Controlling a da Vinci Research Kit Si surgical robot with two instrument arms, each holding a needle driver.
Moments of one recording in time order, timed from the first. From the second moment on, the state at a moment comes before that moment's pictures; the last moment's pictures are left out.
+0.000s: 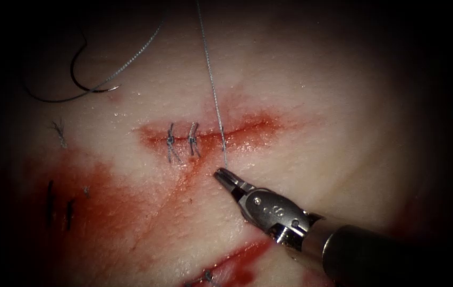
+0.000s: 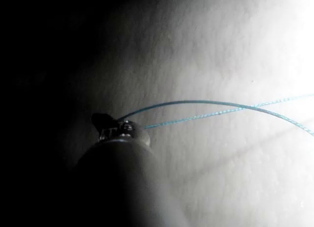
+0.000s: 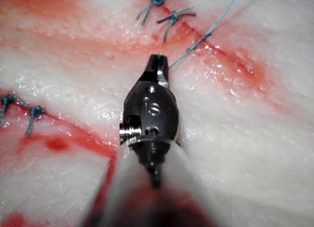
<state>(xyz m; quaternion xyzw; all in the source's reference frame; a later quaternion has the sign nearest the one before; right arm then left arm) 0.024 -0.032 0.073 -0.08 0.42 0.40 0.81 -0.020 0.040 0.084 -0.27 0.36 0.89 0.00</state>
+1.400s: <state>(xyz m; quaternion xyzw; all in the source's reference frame) 0.021 -0.026 0.068 0.06 0.55 0.38 0.74 -0.027 0.010 0.066 -0.60 0.12 0.79 0.01</state>
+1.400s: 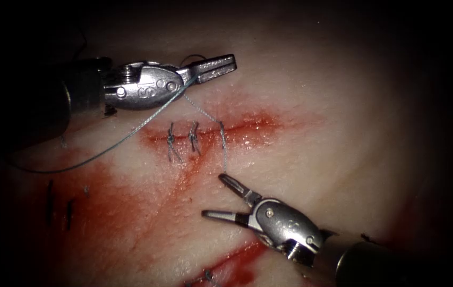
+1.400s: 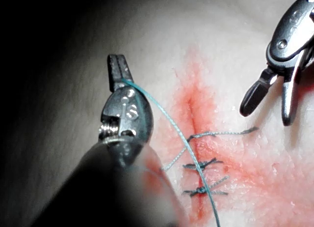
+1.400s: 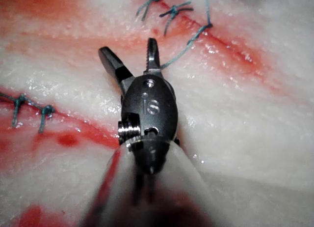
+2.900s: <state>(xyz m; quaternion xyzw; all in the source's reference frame) 0.029 -0.010 0.077 0.35 0.68 0.30 0.57 -0.024 0.003 0.069 -0.70 -0.08 0.70 -0.09</state>
